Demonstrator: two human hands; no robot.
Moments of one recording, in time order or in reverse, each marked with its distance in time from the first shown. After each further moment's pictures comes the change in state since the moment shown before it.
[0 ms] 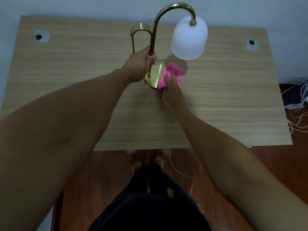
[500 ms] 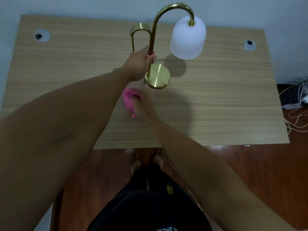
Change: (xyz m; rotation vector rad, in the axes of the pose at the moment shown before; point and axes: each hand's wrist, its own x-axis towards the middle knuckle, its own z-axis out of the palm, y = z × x) left_hand -0.003 0.005 -0.002 -0.012 -0.017 -0.048; right_hand -0.044 -0.093 0.018 0.903 -0.333 0.273
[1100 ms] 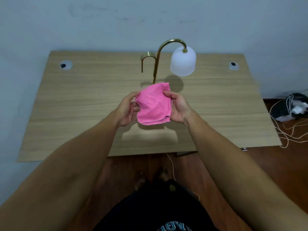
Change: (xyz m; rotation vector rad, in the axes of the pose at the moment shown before) left_hand -0.122 -0.023 -0.008 -0.985 -0.203 -0.675; right_hand -0.026 -0.050 -0.093 0.856 -0.297 0.350
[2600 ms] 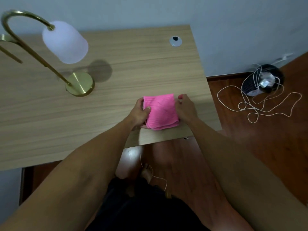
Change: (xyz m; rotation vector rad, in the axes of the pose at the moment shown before) left_hand 0.131 -0.100 0.345 0.433 0.006 0.118; right_hand -0.159 -0.114 -0.328 -1.243 0.920 -0.214
